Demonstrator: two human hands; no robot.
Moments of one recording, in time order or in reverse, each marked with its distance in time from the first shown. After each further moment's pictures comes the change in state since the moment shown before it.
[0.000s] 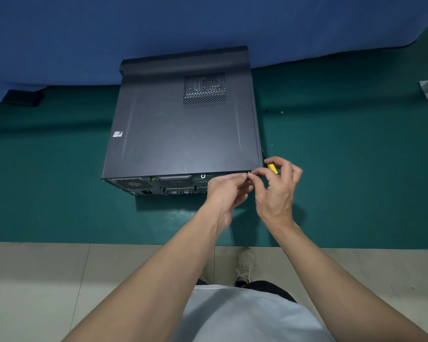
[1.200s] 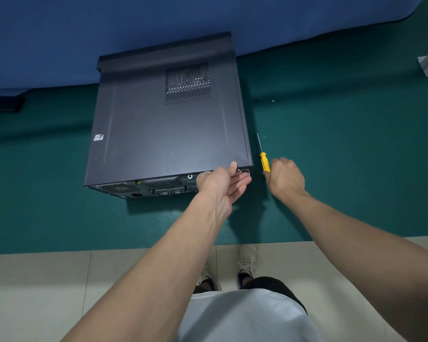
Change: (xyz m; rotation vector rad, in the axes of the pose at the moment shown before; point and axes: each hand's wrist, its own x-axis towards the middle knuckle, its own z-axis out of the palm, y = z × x) left_hand 0.009 0.018 0.027 -0.052 0.138 -0.195; right_hand 0.042 0.091 0.008 -0.640 -0.601 0.238
